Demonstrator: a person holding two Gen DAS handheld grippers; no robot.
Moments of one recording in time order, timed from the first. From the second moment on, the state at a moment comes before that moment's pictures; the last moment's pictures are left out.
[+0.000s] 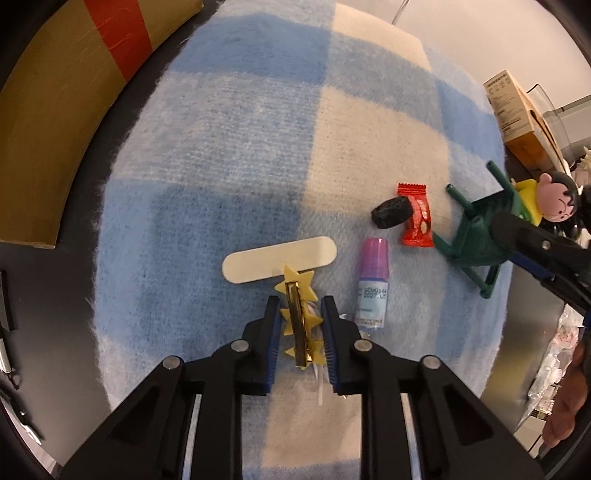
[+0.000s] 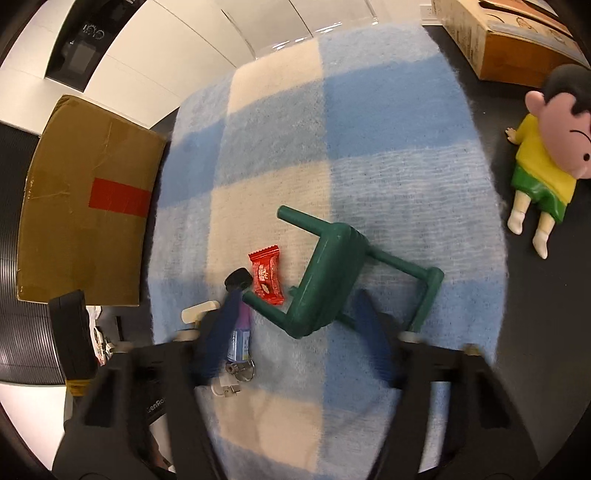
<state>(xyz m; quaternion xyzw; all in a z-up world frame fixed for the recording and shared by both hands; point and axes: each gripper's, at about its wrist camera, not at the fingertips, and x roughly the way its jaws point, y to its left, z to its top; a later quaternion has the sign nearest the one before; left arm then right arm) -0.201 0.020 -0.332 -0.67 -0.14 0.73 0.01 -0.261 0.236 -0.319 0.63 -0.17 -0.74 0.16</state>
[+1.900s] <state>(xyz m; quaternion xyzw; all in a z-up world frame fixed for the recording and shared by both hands) -0.083 -0.016 -0.105 -0.53 -0.18 0.82 0.07 -0.092 0.177 -0.090 0.53 -0.10 -0.82 0.19</state>
